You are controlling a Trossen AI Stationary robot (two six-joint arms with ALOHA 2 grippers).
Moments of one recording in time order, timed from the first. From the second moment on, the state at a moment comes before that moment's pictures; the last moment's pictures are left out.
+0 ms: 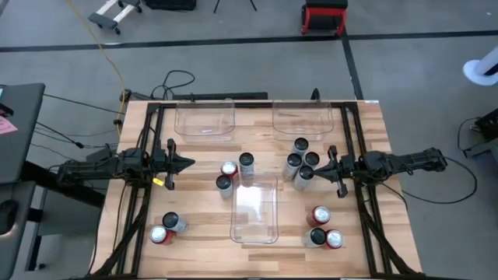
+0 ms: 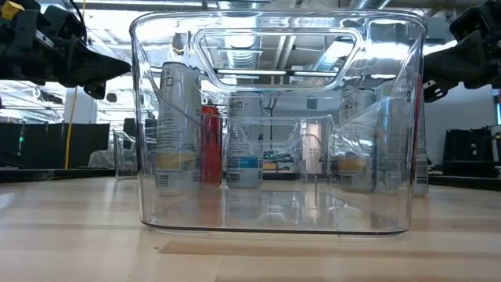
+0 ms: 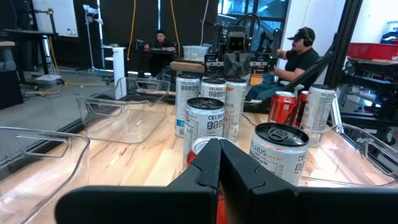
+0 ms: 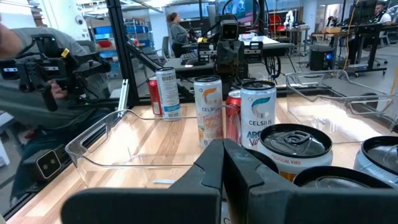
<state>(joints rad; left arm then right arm) 0.04 0.01 0.01 0.04 -0.09 -0.05 0.18 0.01 0.03 -0.01 0.11 0.10</state>
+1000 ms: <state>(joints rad) 0.04 0.01 0.01 0.13 -0.10 0.00 0.15 0.01 0.03 0.00 0.11 -0.28</state>
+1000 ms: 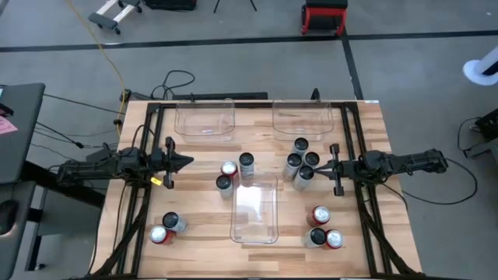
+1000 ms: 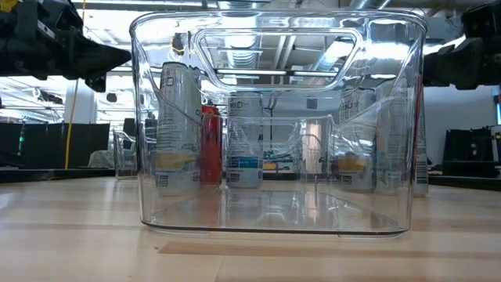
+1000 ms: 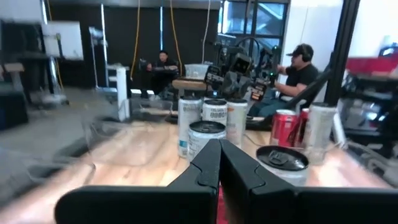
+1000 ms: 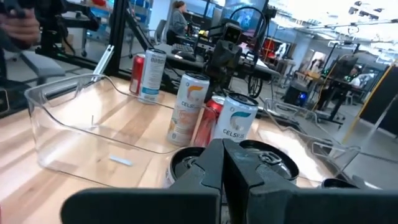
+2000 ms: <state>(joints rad) 0.14 0.62 0.36 0.37 -0.27 0.07 0.02 0.01 0.21 0.32 0.56 0.01</state>
